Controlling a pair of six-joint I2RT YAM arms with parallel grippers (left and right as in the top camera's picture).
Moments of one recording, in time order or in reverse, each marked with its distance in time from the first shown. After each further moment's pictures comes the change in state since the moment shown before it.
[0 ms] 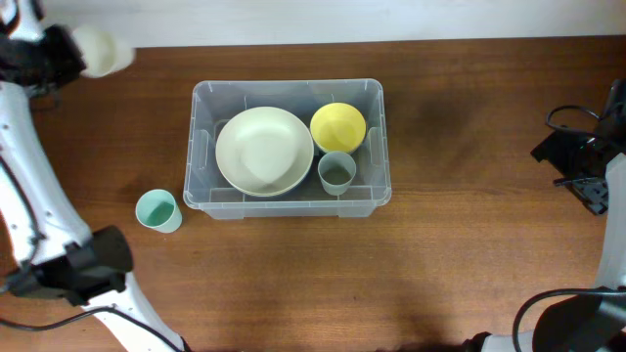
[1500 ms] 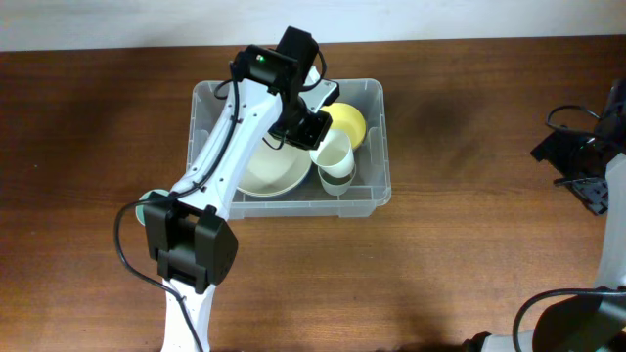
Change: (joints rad) left arm -0.730 0.091 -0.516 0.121 -0.026 0.156; right arm 0.000 0.000 0.000 0.000 0.000 0.000
